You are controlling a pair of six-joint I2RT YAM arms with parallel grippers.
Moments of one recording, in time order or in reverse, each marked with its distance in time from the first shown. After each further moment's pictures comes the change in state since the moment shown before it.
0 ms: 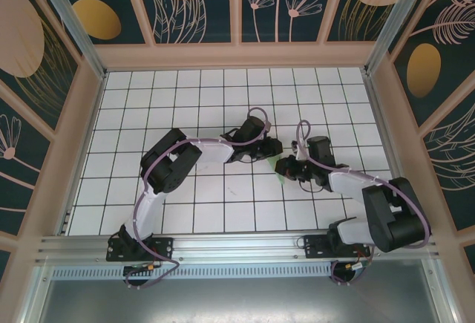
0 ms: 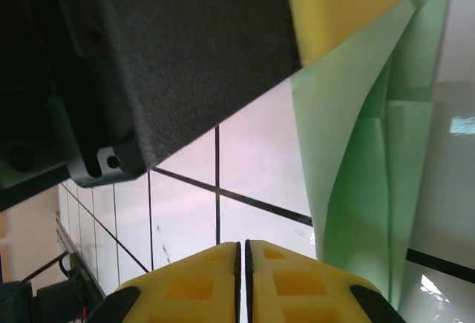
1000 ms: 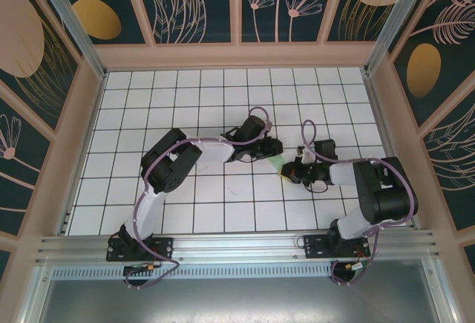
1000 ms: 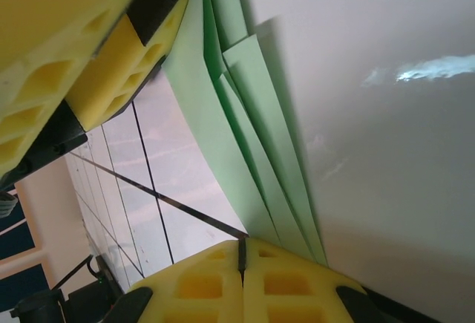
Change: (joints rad) left arm 0.006 0.003 0.016 -0.021 0.005 0.046; right arm -0.150 0.200 0.000 0.011 -0.124 -0.013
